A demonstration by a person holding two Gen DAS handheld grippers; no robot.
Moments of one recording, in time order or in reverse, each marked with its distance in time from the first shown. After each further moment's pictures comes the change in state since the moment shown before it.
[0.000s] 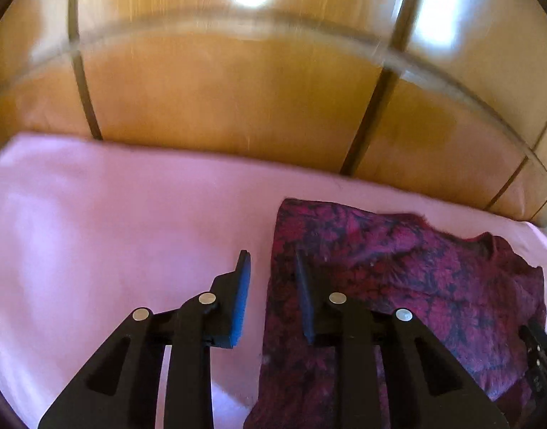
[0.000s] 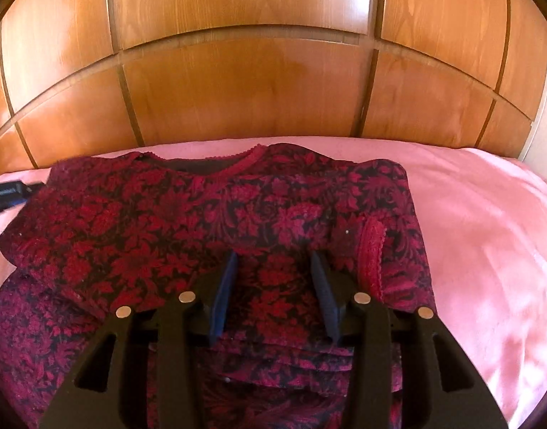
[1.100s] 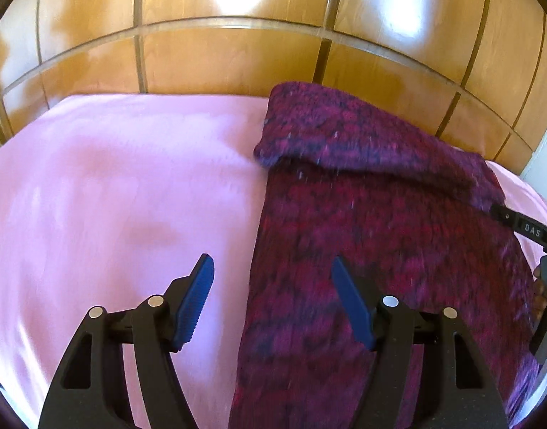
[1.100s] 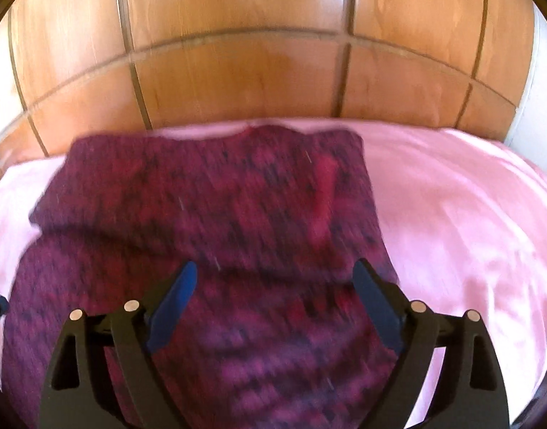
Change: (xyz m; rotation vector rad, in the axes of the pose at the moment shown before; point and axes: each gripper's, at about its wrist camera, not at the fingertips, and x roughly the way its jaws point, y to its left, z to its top) left arm -0.150 0.019 -0.175 0.035 0.021 -0.034; right arm -0.068 -0.018 -0.039 0.010 0.065 -0.012
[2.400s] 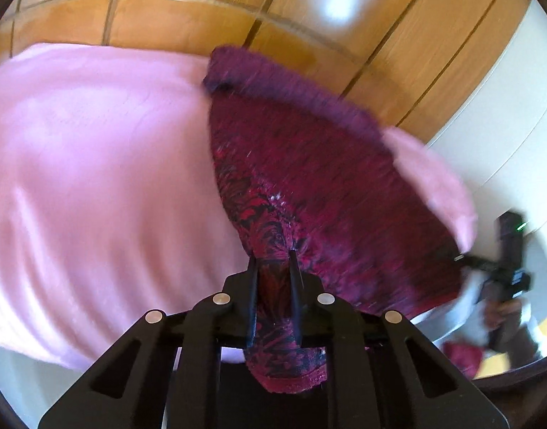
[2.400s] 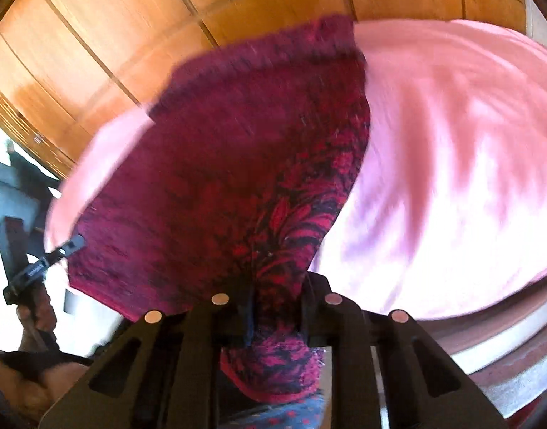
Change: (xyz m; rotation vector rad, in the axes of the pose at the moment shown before) left arm -0.110 0.034 -0.094 -0.030 0.093 -0.441; right arm -0.142 -0.051 -0.163 0.137 0.190 0.415
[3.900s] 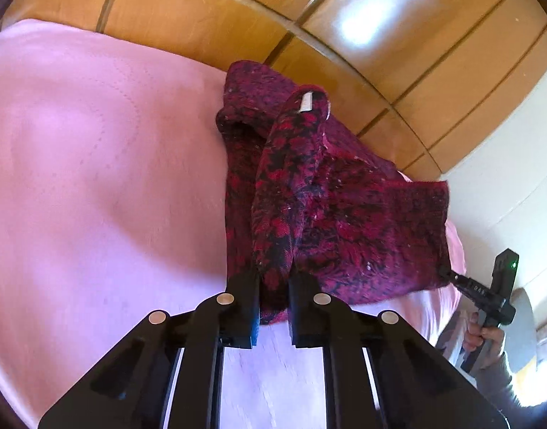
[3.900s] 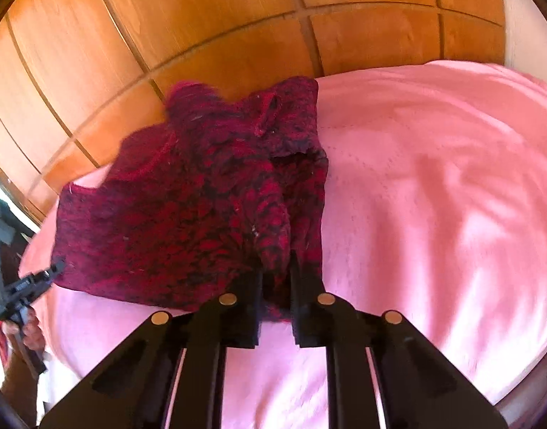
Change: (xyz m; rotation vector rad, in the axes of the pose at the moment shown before) left arm 0.076 0.051 0.081 -0.104 -0.024 -0.049; right arm 0.023 -0.035 0.073 0.046 -0.173 -0.126
